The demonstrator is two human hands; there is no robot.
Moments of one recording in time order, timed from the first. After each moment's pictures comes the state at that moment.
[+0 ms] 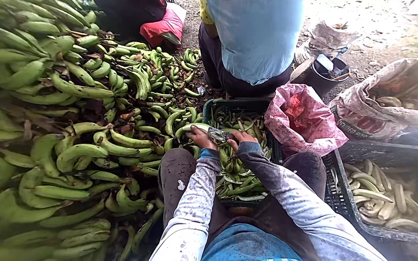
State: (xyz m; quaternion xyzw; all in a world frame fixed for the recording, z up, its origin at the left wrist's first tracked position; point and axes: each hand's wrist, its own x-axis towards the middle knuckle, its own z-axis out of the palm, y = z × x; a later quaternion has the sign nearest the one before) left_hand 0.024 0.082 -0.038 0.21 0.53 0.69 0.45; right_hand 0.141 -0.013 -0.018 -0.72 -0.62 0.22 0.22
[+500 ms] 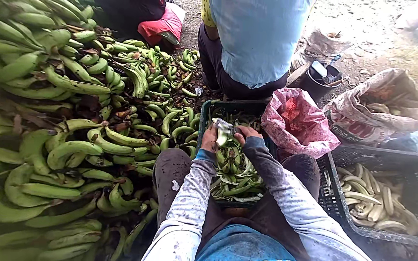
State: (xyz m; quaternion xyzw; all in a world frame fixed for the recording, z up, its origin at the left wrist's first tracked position) left_hand 0.021 0.064 -0.028 0.39 0.50 0.43 0.65; right_hand 0.173 -0.004 -0.027 -0.71 -0.62 0.18 0.28
